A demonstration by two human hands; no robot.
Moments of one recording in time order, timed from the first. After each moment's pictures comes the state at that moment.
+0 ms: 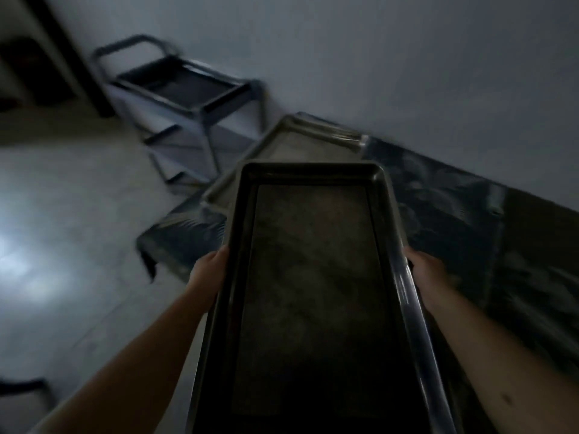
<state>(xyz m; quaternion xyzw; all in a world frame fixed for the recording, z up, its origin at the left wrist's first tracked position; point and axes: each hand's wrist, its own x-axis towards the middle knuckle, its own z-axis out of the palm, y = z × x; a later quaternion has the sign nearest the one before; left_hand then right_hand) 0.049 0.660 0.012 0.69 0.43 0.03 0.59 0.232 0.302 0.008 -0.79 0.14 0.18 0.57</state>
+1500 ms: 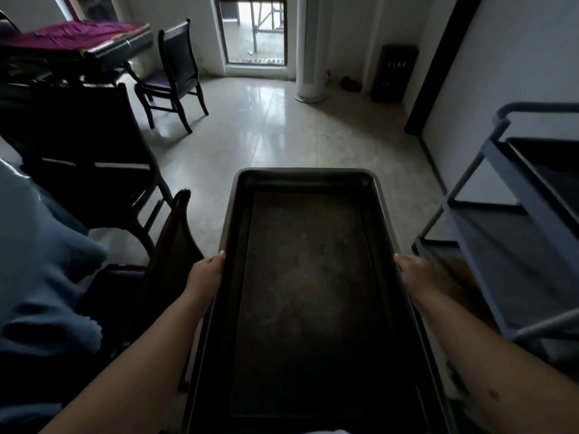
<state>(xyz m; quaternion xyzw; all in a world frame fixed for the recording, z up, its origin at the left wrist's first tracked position) -0.311 1.200 -0.027 0.38 0.71 0.36 0.47 0.104 1.185 -0.023 -0.77 -0.38 0.36 0.36</state>
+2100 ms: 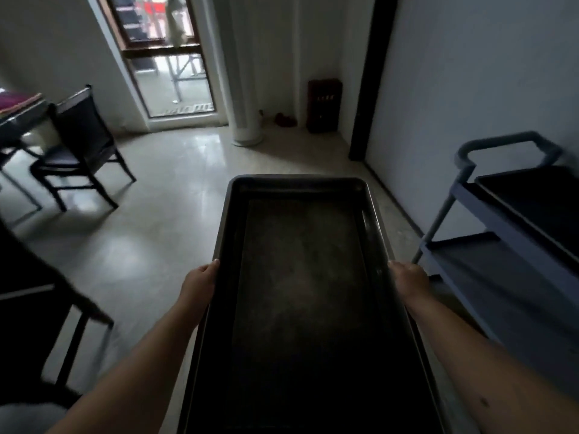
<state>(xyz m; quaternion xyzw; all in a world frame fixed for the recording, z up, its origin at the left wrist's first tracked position) -0.214 1.606 0.018 0.52 0.65 0.30 0.47 0.166 1.486 0.001 -0.81 -0.26 0.29 0.43</state>
